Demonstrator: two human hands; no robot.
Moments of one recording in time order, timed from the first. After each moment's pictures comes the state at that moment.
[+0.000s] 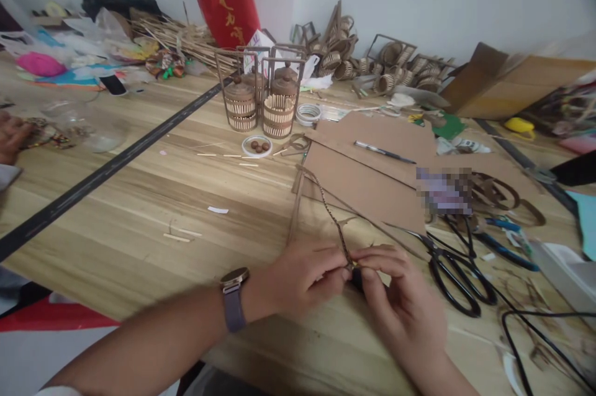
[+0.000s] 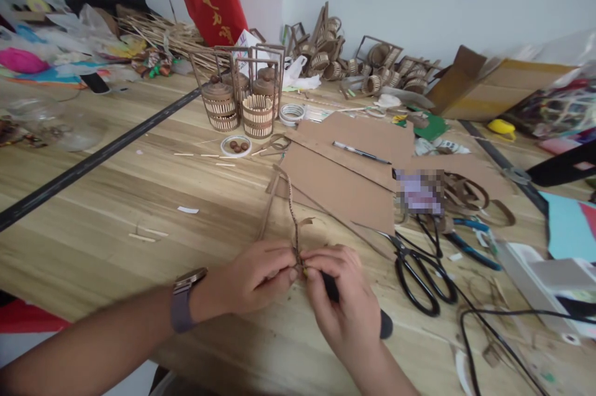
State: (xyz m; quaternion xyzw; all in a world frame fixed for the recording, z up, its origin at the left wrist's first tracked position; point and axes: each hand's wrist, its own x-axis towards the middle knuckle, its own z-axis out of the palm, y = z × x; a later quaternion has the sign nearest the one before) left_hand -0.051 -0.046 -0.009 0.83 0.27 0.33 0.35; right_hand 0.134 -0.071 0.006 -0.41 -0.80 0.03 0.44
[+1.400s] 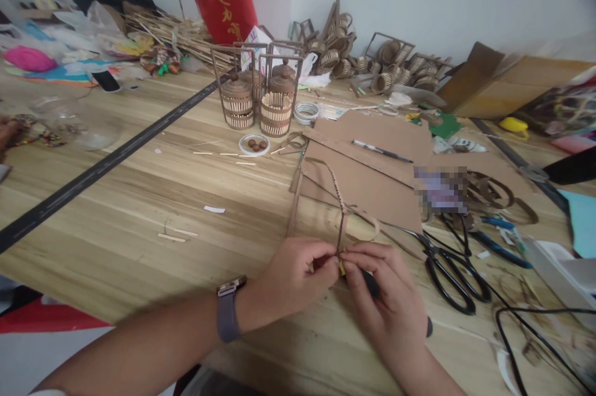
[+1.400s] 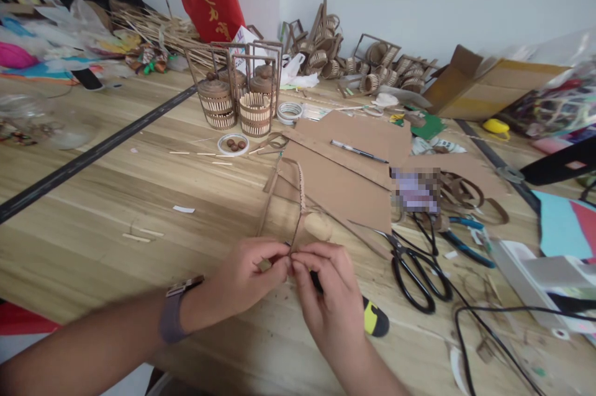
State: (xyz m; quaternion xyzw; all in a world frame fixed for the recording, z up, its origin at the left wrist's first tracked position) left_hand -0.045 -0.053 -0.002 0.71 0.38 0.38 0.46; right_hand 0.123 -0.074 -0.001 -0.44 -0.79 -0.01 0.43
